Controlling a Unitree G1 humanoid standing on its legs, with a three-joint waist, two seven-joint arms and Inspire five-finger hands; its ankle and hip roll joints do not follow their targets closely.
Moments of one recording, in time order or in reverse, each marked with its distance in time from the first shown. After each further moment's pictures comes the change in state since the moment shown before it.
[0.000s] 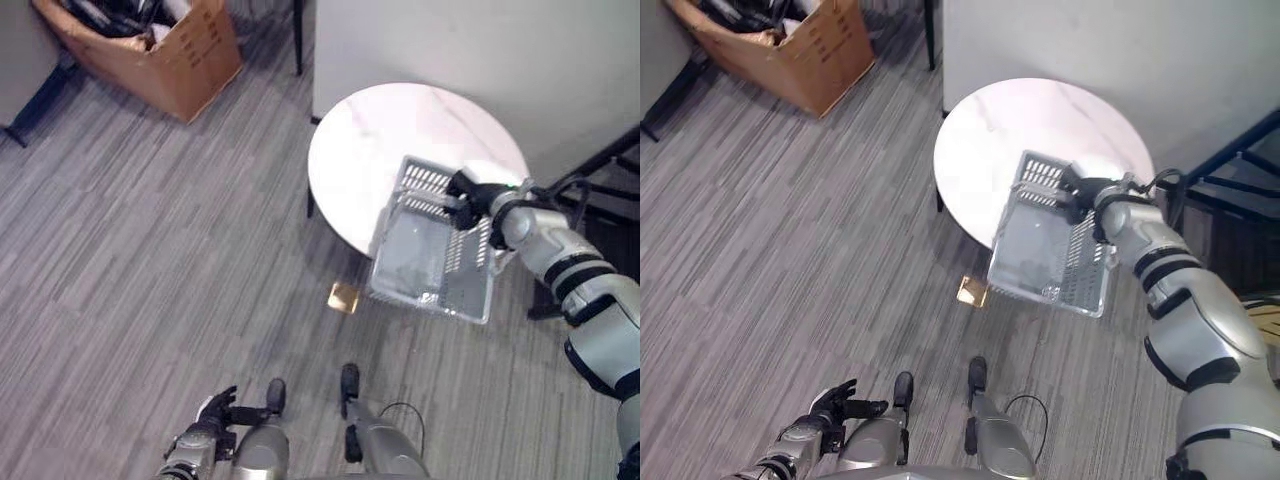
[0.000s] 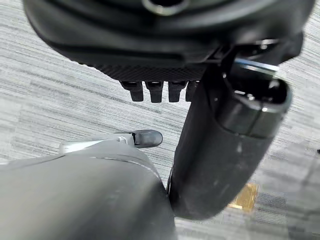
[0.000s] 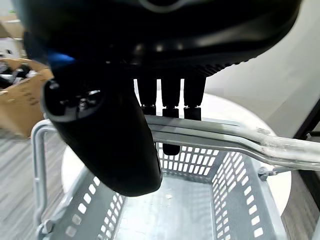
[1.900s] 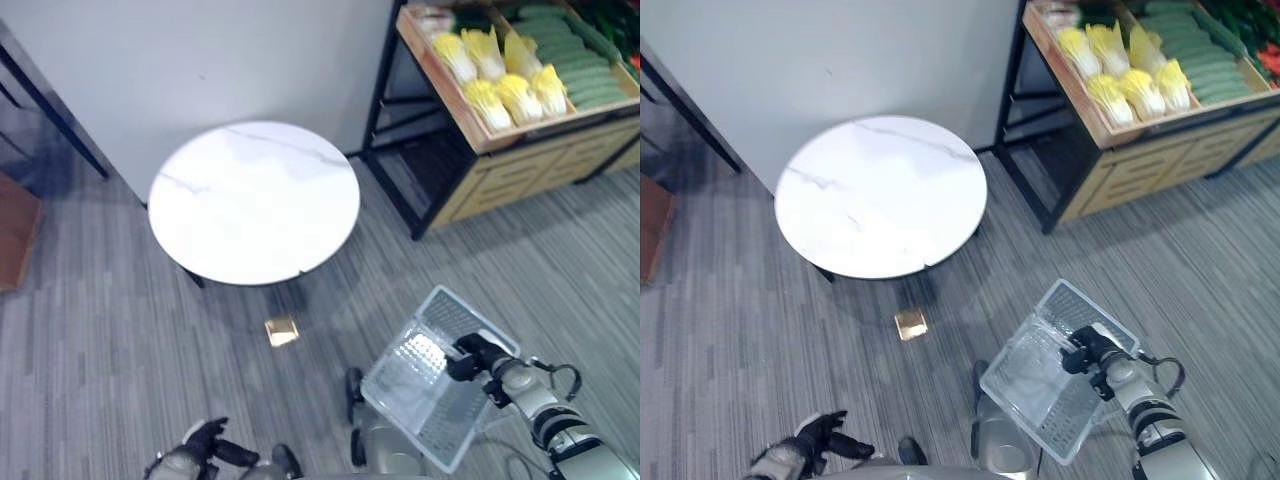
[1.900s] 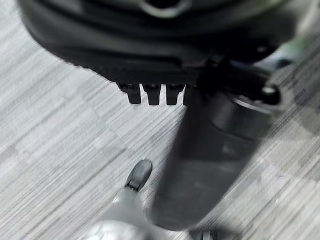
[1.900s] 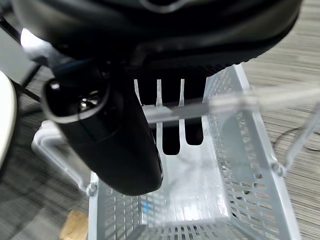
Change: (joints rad) left arm -0.002 0.080 0.012 0.008 0.221 0.038 -0.021; right arm 0.686 0.199 -0.496 0.056 0.127 0.093 0.047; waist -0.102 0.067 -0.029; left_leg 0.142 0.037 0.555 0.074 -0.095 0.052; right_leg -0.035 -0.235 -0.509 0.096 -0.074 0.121
